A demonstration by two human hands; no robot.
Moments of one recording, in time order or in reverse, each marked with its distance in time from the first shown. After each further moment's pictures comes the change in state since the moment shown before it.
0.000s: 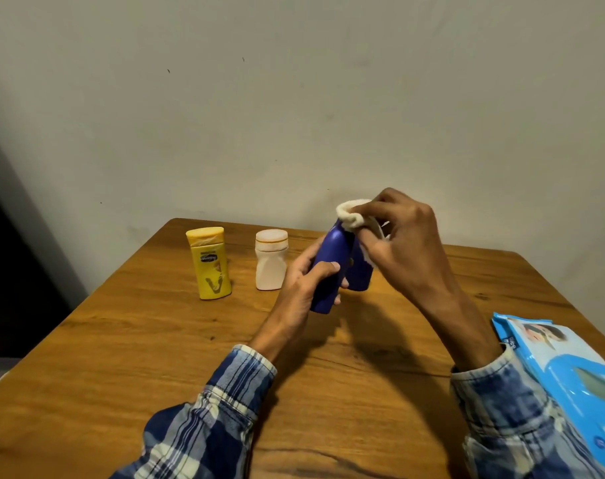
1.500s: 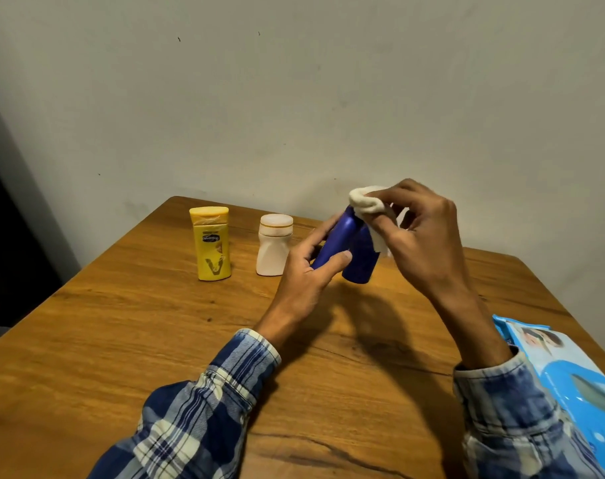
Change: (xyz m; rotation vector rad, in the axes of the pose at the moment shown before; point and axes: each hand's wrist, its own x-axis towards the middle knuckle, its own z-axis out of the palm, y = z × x) left_hand -0.004 0.005 0.005 0.232 0.075 0.212; right_hand 0.000 0.005 -0.001 0.100 0.048 0.006
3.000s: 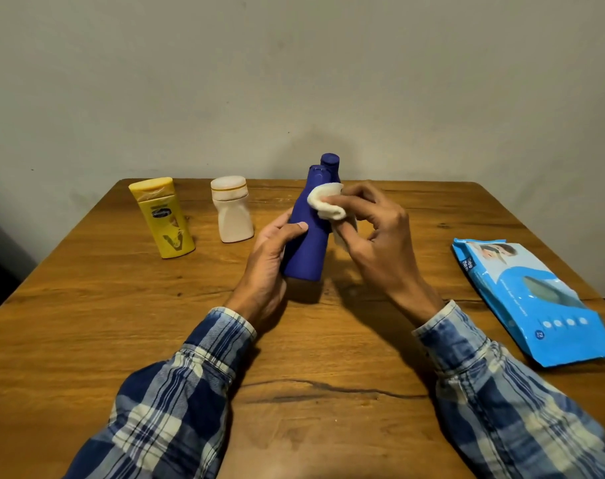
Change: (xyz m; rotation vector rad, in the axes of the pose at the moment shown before) left_hand -0.035 -0.001 0.017 -0.479 -0.023 -0.394; right_hand -0.080 0.028 0.014 0.092 0.067 0.029
